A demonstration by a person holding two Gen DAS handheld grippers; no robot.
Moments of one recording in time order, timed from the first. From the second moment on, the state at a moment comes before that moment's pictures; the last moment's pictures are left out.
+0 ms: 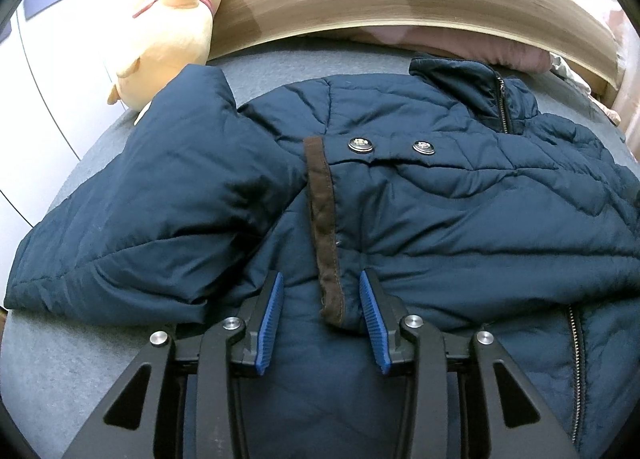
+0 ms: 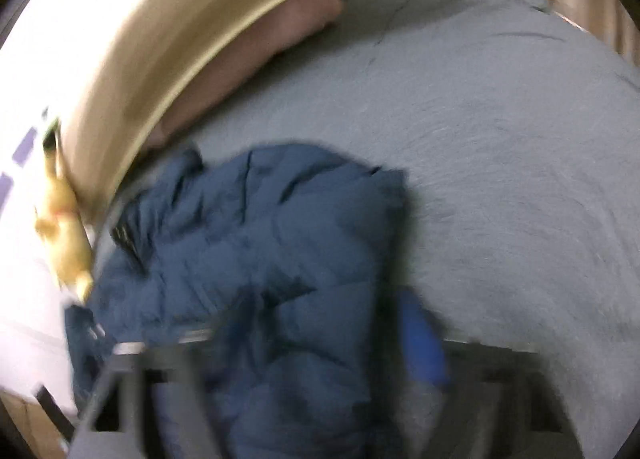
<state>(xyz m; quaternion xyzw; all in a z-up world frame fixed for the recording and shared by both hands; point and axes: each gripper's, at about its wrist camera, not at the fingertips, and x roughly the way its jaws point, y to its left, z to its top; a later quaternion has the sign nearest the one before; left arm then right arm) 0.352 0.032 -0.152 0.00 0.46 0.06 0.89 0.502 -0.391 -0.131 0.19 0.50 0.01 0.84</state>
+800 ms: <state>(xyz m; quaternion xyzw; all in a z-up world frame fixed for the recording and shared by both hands) 0.352 0.029 -0.154 0.02 0.45 0.06 0.89 0.506 -0.339 -0.126 0.06 0.48 -0.02 0.87</state>
